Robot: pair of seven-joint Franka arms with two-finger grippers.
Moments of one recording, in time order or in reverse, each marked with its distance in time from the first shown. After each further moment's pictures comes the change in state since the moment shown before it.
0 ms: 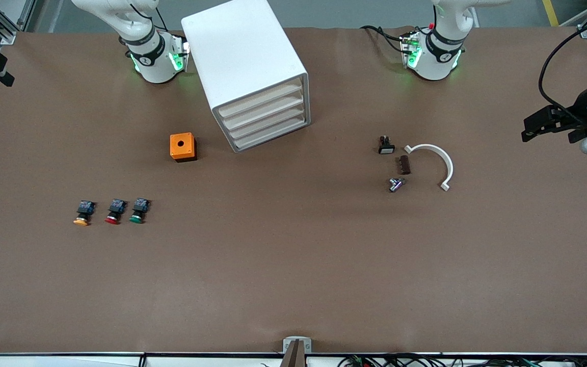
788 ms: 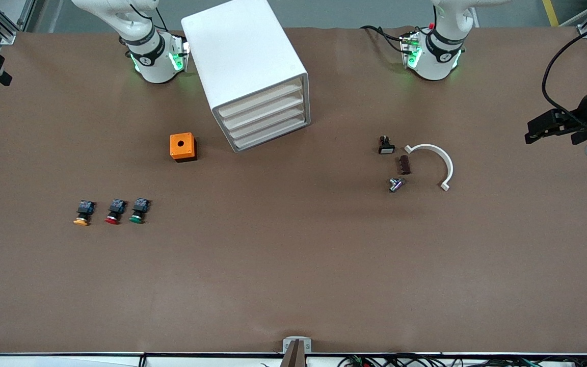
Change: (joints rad) left arm 0.021 0.019 0.001 -0.004 0.000 0.000 -0.001; right arm -0.009 0.000 0.001 0.000 0.001 -0.003 0.000
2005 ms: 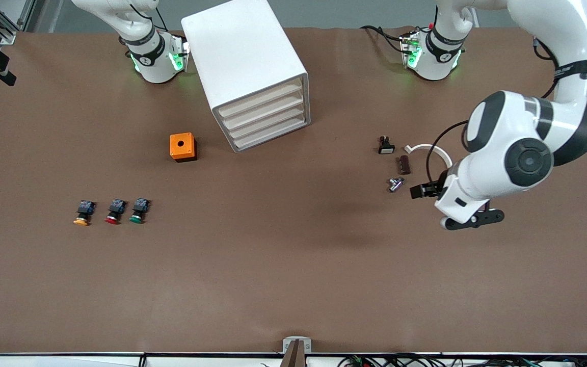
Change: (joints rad) left arm -0.252 0.343 -0.049 -0.007 -0.012 0.224 -0.525; right arm 0.001 0.000 0.010 -0.001 0.000 -0.002 0.000
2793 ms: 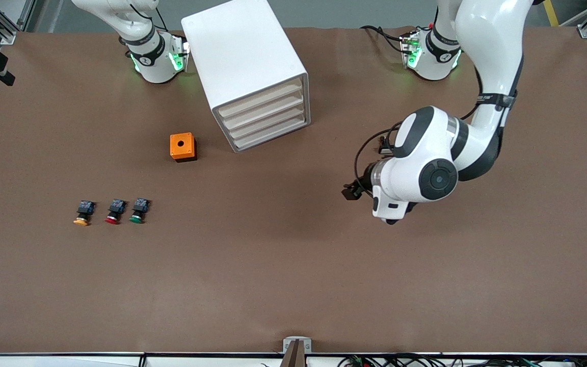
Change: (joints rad) left arm -0.160 0.150 -0.002 0.094 -0.354 -0.001 -0.623; right arm 0.000 0.000 -0.004 0.000 0.000 0.000 0.000
